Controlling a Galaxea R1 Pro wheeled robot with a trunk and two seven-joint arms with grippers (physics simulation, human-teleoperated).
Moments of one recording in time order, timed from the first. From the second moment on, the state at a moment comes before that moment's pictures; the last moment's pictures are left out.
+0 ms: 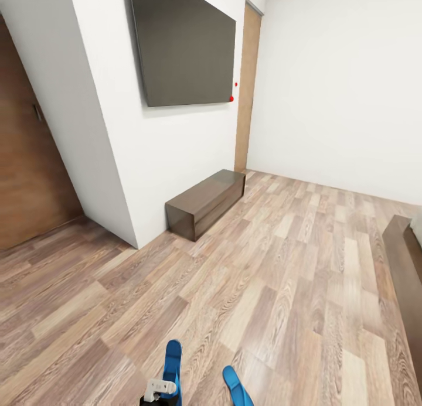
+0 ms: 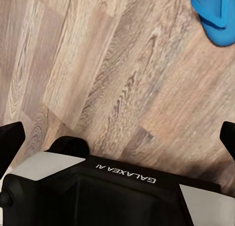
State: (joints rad) left arm -0.37 -0.04 0.00 -0.22 0.06 -0.16 -0.42; right arm -0.40 -0.03 0.10 -0.04 -0.29 0.09 0.56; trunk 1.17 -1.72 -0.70
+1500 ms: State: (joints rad) left arm -0.37 -0.04 0.00 -0.22 0.06 -0.16 -0.42; right arm -0.40 -0.03 0.10 -0.04 -0.29 0.09 0.56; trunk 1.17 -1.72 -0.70
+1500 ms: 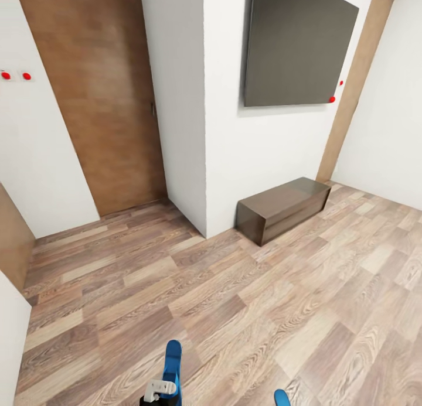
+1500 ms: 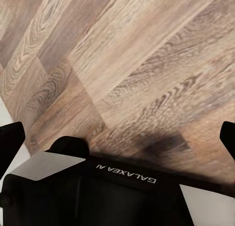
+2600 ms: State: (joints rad) left arm -0.34 -0.02 0.00 -0.18 0.05 -0.16 -0.41; right arm -0.39 -0.03 0.11 0.00 -0.29 0.11 0.47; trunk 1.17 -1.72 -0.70
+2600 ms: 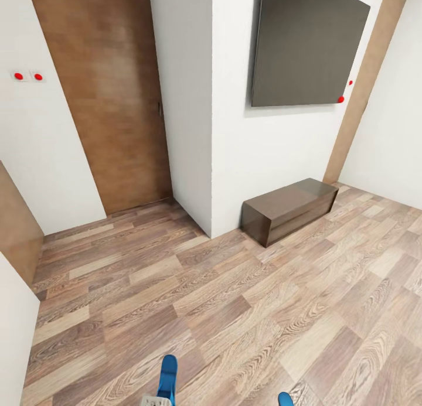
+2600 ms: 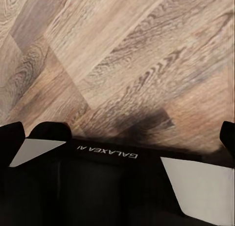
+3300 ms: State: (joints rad) left arm -0.34 0.06 0.01 -0.78 0.34 0.39 -0.65; right arm -0.40 -0.20 0.11 -0.65 -0.30 0.48 0.17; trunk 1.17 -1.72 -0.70
